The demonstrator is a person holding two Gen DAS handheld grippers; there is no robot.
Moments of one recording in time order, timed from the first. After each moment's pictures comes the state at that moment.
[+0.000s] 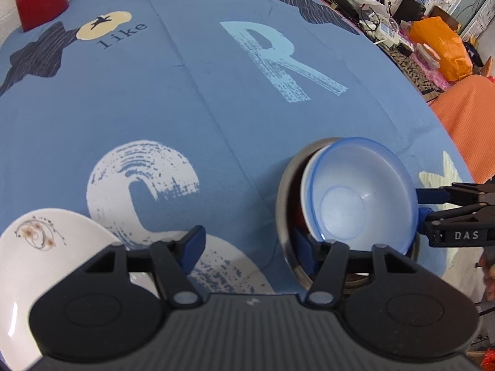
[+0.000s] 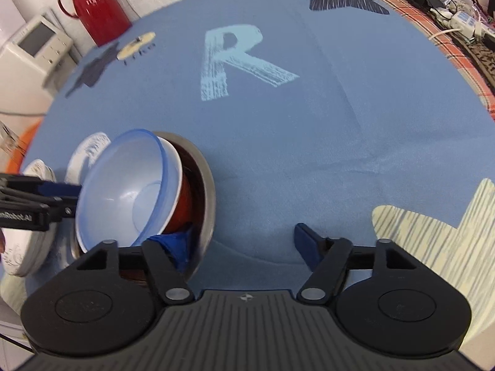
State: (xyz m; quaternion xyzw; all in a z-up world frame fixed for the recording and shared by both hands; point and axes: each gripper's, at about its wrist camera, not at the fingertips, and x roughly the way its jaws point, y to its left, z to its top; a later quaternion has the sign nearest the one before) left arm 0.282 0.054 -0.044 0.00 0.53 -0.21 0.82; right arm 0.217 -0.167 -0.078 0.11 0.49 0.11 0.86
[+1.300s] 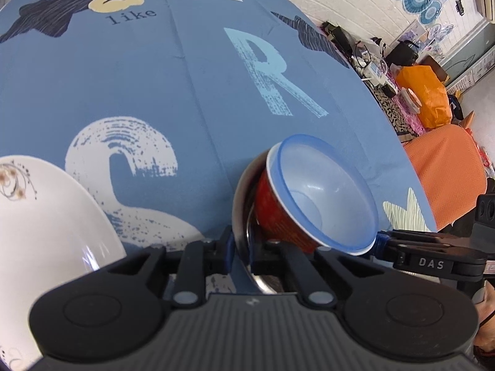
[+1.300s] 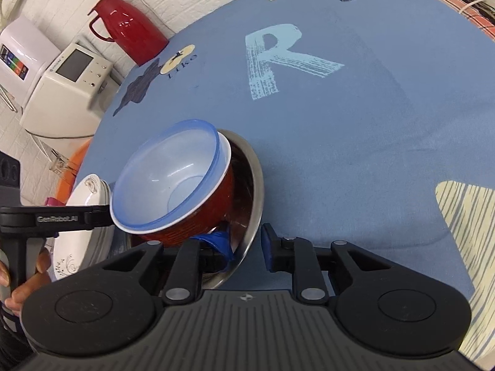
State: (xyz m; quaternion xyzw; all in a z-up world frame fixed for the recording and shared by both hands) left arm 0.266 0.070 -0.047 -0.12 0.51 -0.22 0.82; right arm 0.209 -0.157 -0.083 0.20 0.48 0.18 0.84
